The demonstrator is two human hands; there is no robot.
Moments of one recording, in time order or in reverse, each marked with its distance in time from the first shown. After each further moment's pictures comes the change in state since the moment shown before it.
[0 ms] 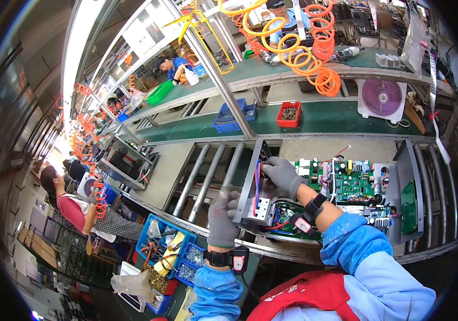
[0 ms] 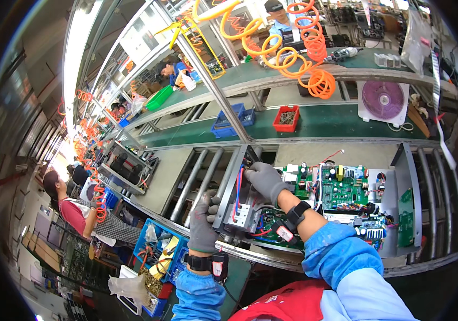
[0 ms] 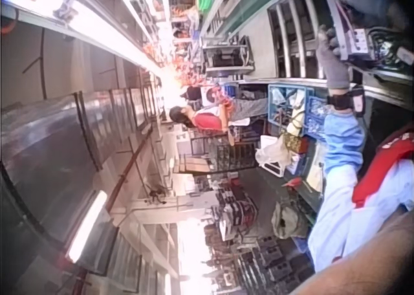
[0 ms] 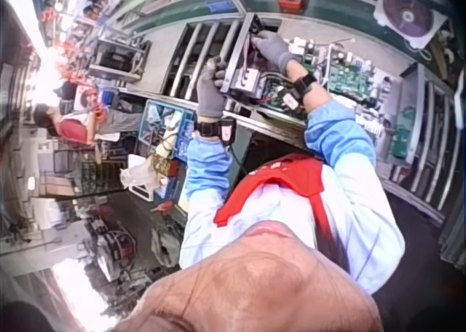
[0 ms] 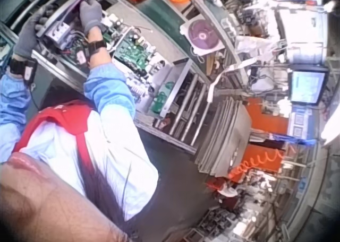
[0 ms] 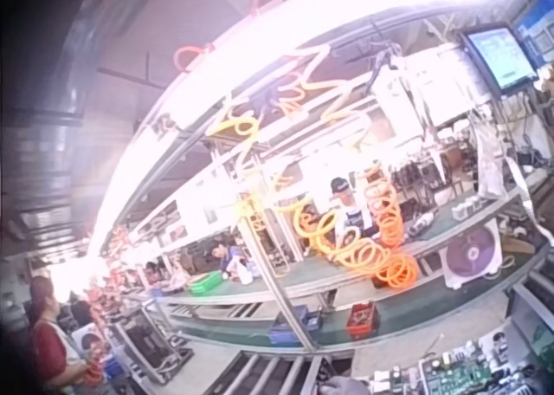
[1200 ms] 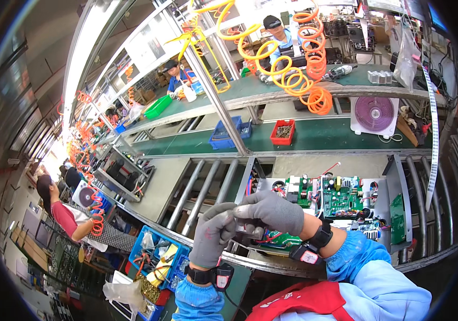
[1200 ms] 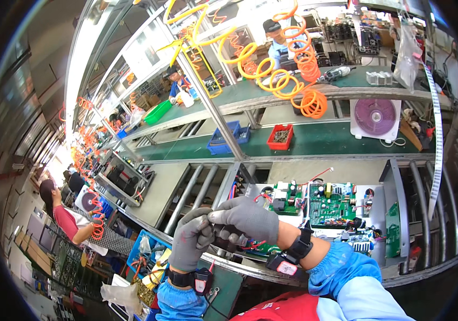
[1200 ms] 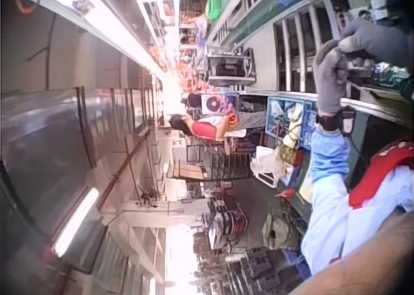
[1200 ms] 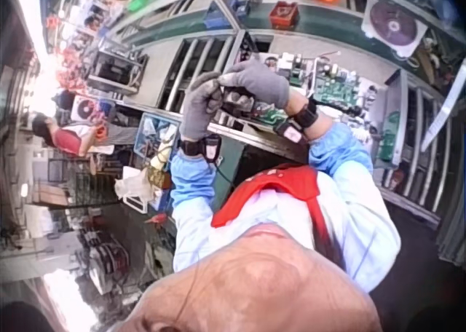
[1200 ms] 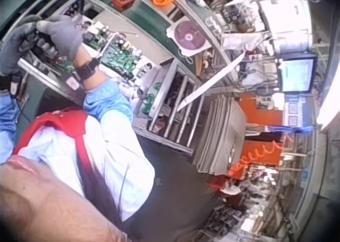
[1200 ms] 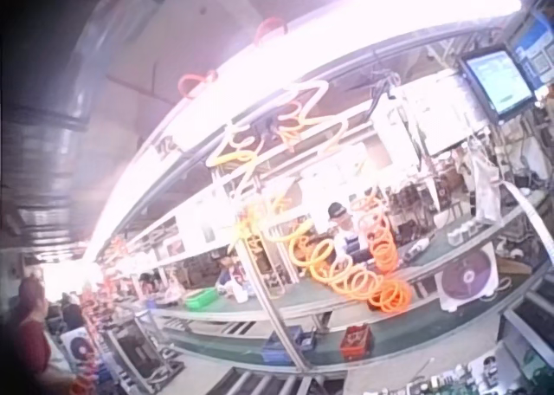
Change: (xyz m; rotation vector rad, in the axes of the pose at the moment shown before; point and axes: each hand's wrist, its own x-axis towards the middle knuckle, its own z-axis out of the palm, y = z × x) left_hand -0.047 0.038 0.035 0.318 -0.247 -0.019; right_hand -0.097 -0.081 -0.018 0.380 -0.624 0.120
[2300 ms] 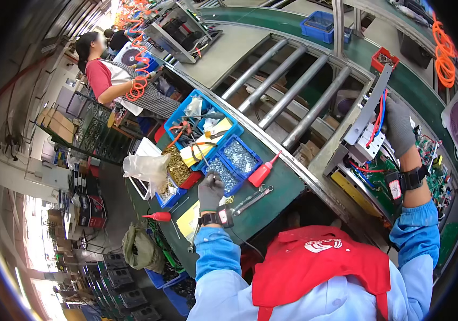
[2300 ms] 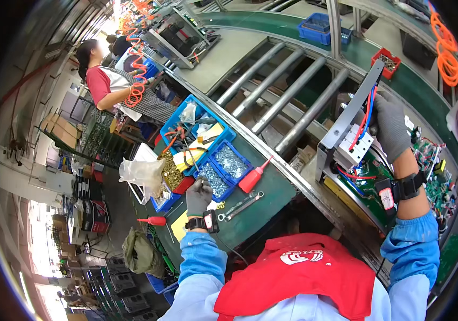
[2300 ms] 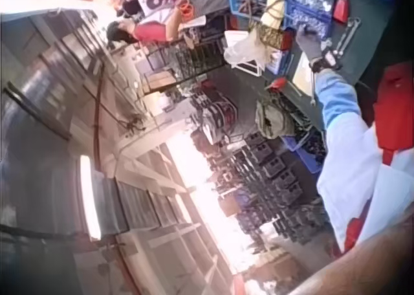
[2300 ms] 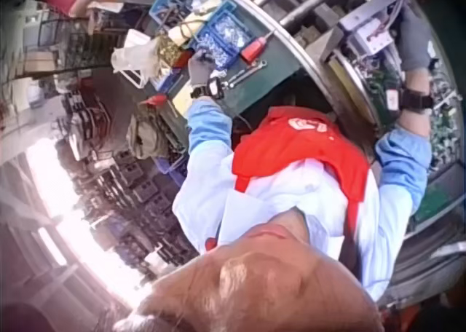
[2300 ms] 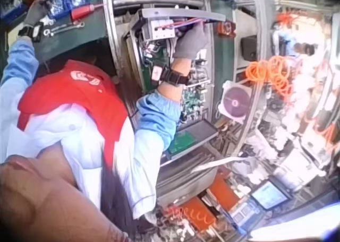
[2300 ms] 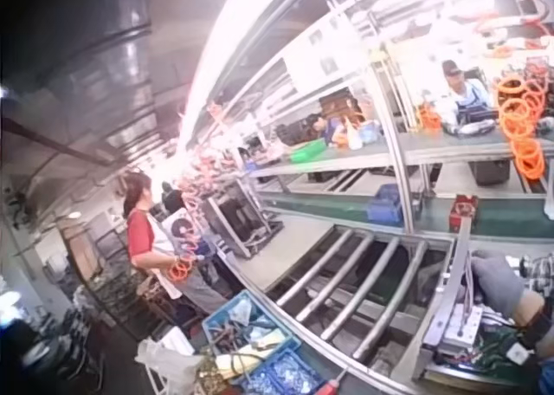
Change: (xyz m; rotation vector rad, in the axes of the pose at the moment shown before) left_hand -0.194 -0.223 -0.333 -0.588 0.962 0.098; right_hand 0.087 0.062 -0.083 -0.204 0.572 -0.045
